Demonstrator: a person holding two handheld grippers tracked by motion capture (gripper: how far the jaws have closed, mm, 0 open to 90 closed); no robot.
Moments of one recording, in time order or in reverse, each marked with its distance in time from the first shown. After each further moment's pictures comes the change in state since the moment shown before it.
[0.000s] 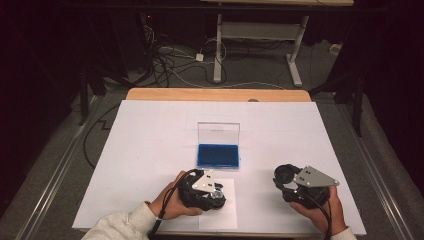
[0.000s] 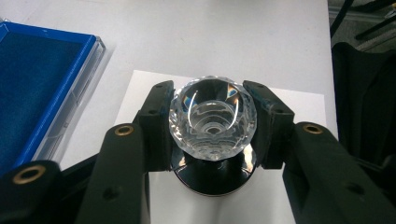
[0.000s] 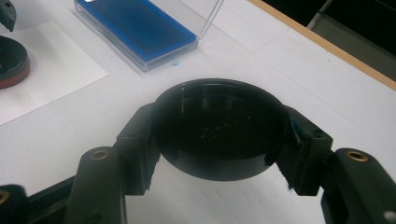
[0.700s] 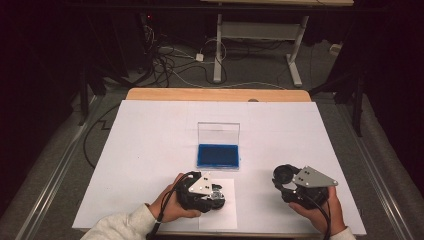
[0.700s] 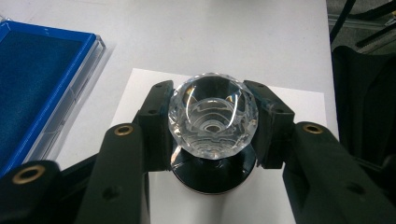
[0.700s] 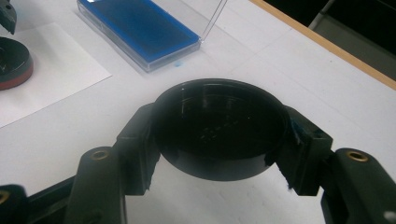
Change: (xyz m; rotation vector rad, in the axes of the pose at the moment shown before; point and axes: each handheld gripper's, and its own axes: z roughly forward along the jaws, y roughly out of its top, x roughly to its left) left arm -0.005 -0.005 0.002 -0.025 0.020 0.002; right arm 0.002 0.001 0.001 0.001 0.003 -0.006
